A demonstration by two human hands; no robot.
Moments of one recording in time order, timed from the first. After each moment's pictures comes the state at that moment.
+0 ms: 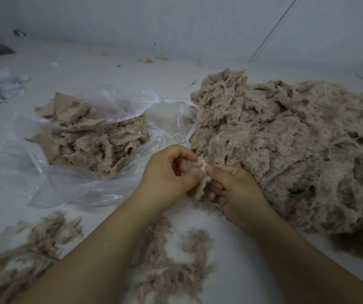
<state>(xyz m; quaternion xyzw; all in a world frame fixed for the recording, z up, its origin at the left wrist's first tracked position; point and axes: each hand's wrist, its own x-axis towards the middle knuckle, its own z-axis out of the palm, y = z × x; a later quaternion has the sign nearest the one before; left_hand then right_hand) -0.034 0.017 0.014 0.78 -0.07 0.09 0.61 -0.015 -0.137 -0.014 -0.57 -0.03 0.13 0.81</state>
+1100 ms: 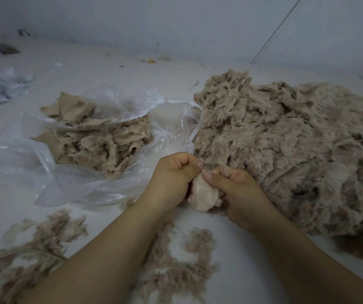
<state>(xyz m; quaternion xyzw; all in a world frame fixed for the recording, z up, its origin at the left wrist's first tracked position) -0.031 0.007 0.006 0.67 0.02 0.00 0.74 -0.019 -0.143 -0.011 -0.58 -0.11 0.17 0.79</state>
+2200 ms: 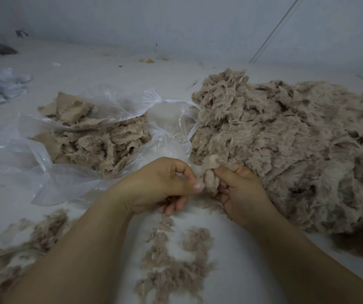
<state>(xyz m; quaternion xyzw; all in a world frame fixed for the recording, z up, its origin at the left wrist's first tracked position) -0.033 0.049 0.023 0.74 -0.12 -0.24 0.62 -0.018 -0.138 -0.010 -0.53 -0.02 0.11 0.84</state>
